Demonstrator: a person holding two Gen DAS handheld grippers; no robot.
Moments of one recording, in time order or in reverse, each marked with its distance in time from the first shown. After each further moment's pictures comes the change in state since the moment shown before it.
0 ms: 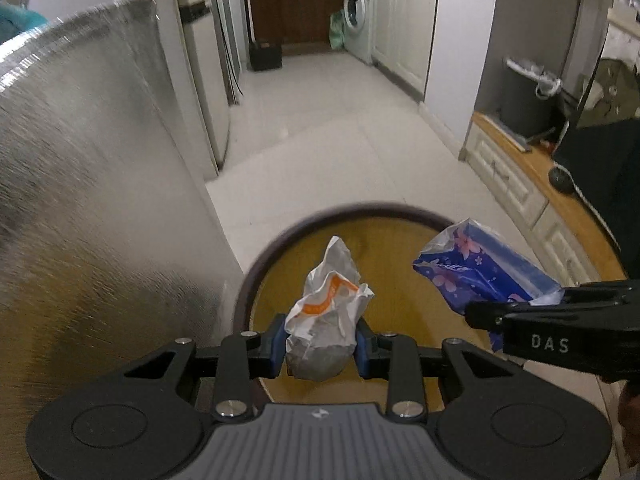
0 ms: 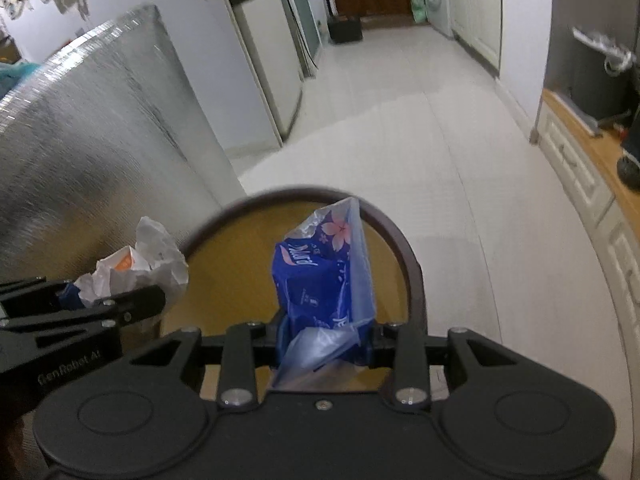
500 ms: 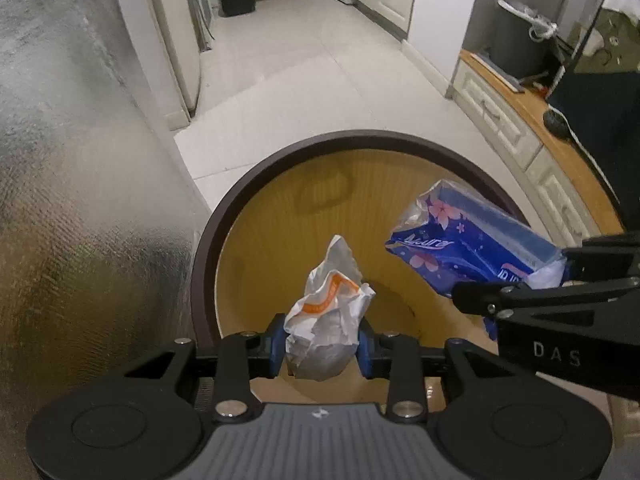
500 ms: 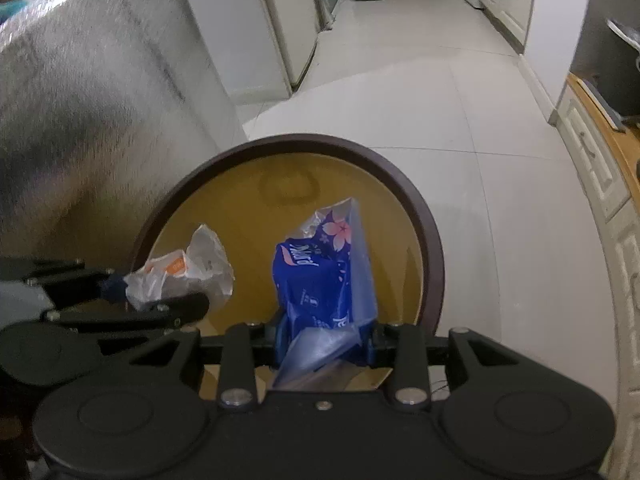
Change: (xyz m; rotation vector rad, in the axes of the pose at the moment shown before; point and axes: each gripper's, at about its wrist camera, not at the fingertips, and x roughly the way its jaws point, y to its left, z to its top) left arm 0.047 0.000 0.001 0.055 0.185 -0.054; right arm 0.031 0.012 0.008 -0.109 0.145 -0.002
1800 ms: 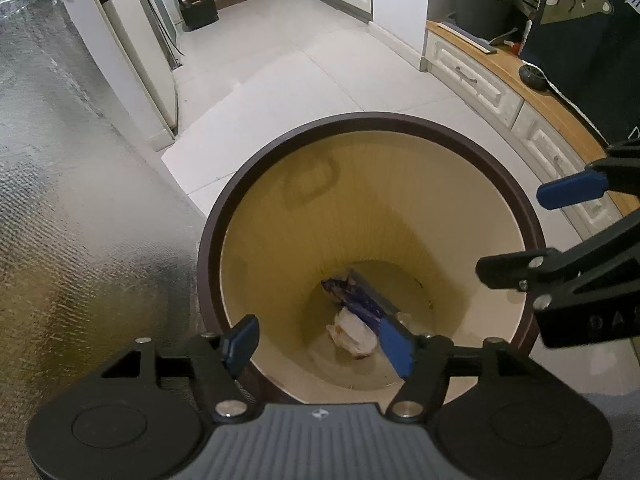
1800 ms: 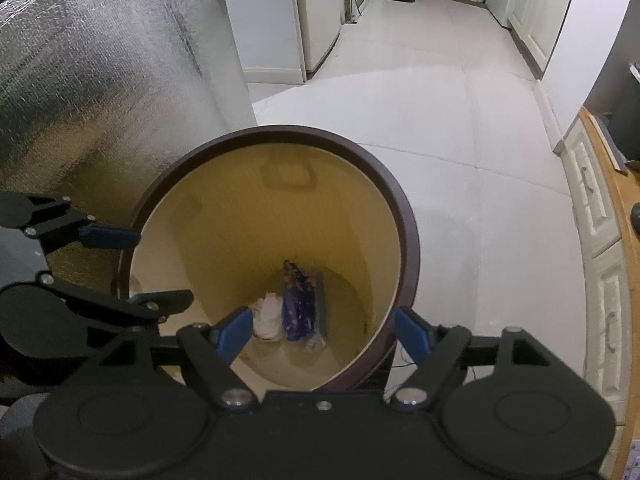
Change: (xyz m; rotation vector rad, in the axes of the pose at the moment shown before) left arm -0.008 -0.008 -0.008 0.158 0.010 0.029; right arm -0.016 0.002 0.006 -0.136 0.027 -0.033
